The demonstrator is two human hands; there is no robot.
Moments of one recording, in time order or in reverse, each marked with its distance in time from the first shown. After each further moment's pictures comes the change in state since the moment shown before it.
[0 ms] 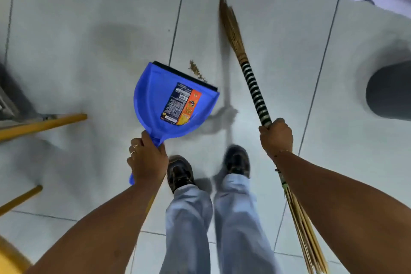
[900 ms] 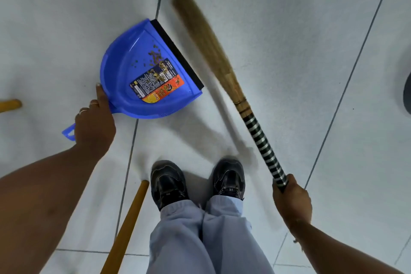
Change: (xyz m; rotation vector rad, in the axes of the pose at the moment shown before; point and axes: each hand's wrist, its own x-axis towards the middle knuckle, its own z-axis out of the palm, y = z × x) left_hand 0.189 -0.063 0.089 0.271 -0.001 0.301; right_hand 0.005 0.127 0.121 -0.318 -0.028 0.126
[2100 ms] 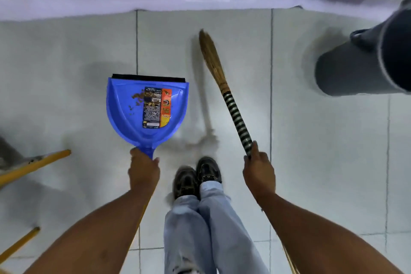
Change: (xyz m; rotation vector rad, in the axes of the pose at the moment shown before) left_hand -0.187 0.156 -0.161 -0.544 -0.127 -0.339; right_hand -0.091 0.022 -0.156 0.277 0.118 -0.226
